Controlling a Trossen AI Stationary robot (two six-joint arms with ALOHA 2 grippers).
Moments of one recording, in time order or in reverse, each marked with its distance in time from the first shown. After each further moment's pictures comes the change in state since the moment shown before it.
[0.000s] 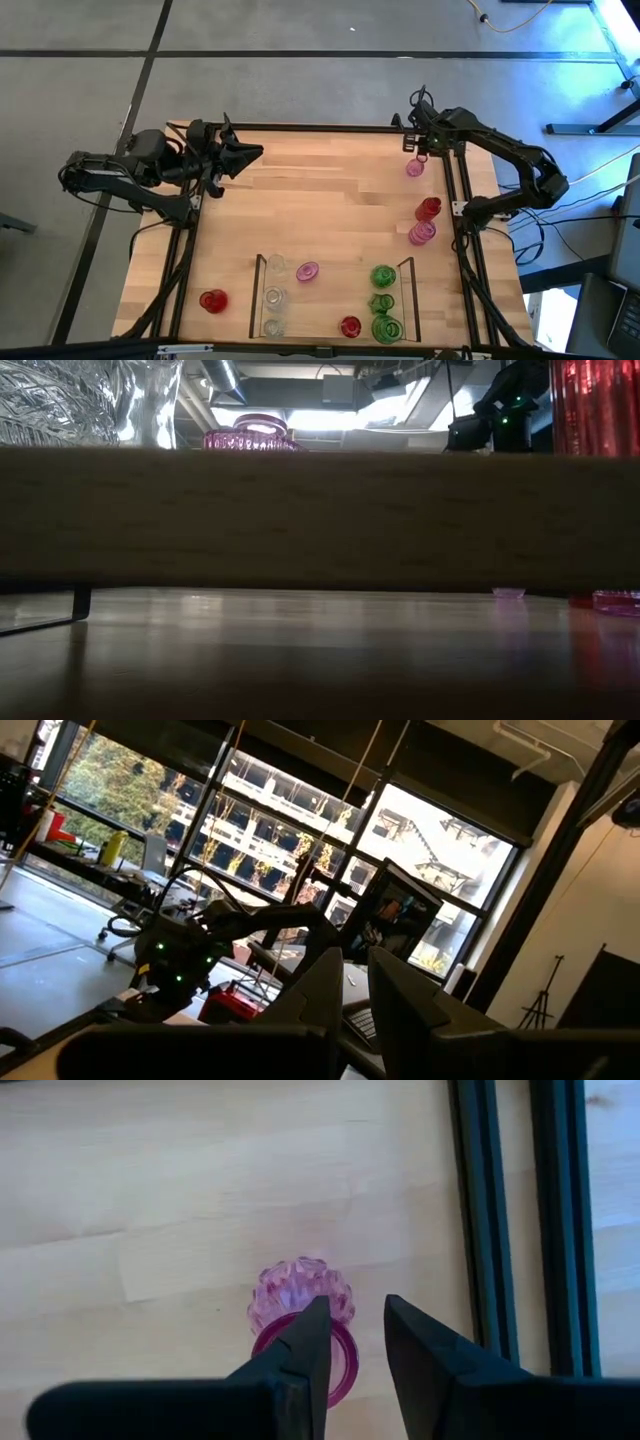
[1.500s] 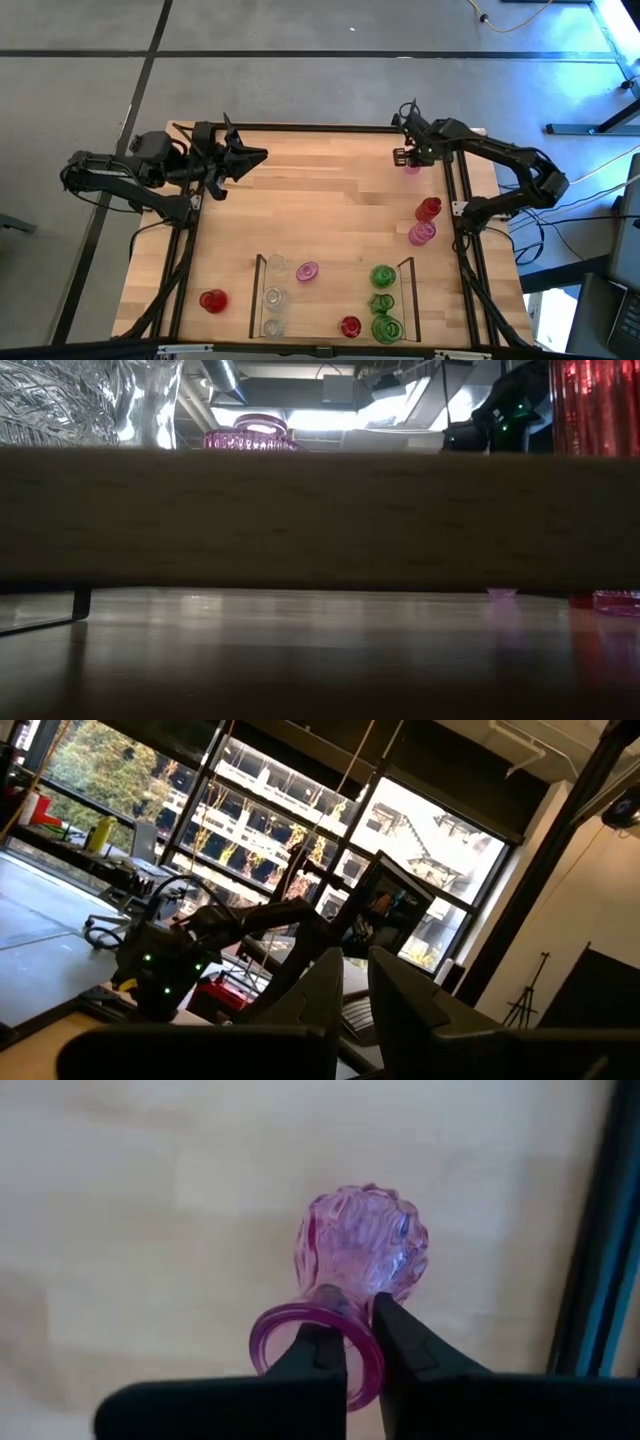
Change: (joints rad) left arm -0.005 0.025 0.000 0.012 0.019 -0.033; right arm 0.105 0.002 -0.100 0.129 -0.127 -0.132
